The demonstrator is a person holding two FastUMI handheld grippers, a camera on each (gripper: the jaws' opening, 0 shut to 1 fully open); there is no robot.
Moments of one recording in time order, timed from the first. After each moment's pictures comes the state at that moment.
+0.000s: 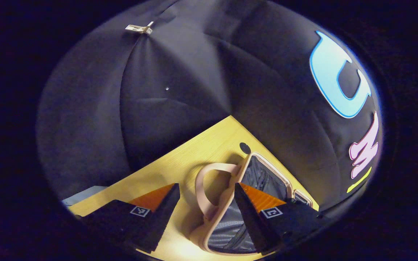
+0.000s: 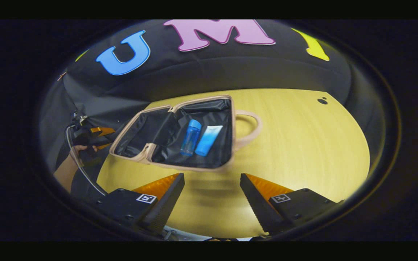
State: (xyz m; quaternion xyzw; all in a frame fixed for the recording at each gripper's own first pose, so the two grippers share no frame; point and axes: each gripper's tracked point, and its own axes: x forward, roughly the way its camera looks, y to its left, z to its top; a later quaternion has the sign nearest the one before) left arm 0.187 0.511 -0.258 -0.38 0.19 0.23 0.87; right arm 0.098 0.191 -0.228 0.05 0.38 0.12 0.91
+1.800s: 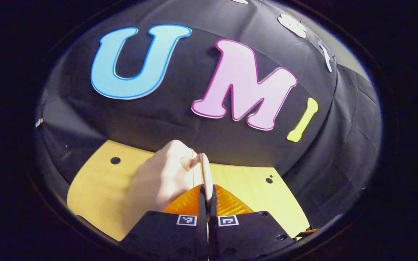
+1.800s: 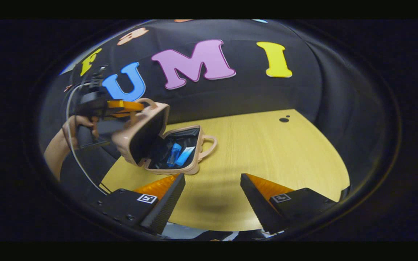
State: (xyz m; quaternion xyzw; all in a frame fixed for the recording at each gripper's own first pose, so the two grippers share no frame) left arm 0.266 0.063 -0.050 -0.15 0.18 -0.03 0.97; right arm 0.046 0.067 -0.111 0.05 0.24 0.11 0.96
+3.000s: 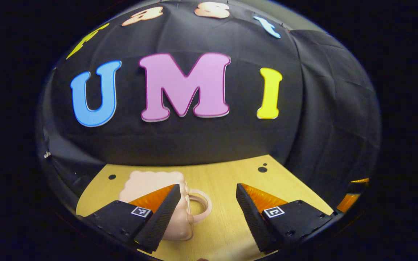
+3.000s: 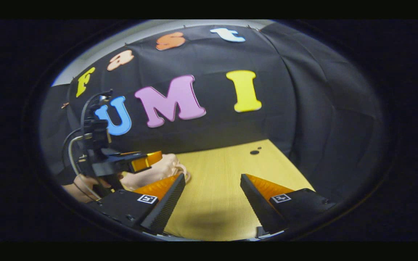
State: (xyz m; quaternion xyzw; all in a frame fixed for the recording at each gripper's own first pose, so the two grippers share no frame) left arm 0.173 -0.073 -0.001 0.01 0.06 0.00 1.00; right arm 0.050 -0.045 0.005 0.07 0.08 0.05 0.99
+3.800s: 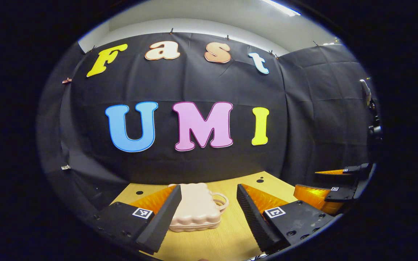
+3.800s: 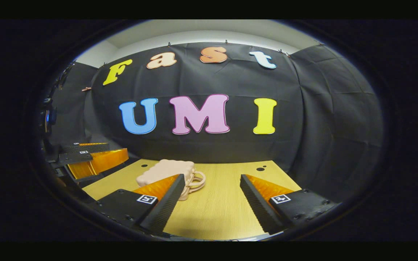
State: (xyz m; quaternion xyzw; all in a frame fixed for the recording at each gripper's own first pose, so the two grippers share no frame) left arm -0.013 0.009 0.019 0.01 -0.02 0.00 1.00; right arm -0.030 0.062 0.001 0.00 0.02 0.05 1.00
